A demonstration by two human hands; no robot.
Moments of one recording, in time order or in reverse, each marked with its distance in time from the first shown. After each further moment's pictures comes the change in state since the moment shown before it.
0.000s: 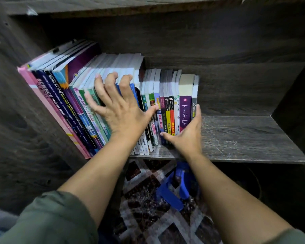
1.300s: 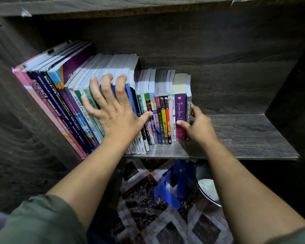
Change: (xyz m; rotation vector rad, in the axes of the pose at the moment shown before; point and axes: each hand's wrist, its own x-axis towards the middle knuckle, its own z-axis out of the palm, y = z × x) left_hand -0.008 -0.008 -0.003 0.023 -0.081 0.060; right_hand 0.026 -0.012 -0.056 -0.097 -0.239 0.054
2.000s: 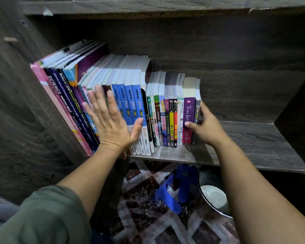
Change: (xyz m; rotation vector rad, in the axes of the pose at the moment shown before) left_hand -0.021 -0.052 0.038 -0.146 0.325 0.190; right_hand 0.015 0.001 -0.009 0.060 -0.083 -0.057
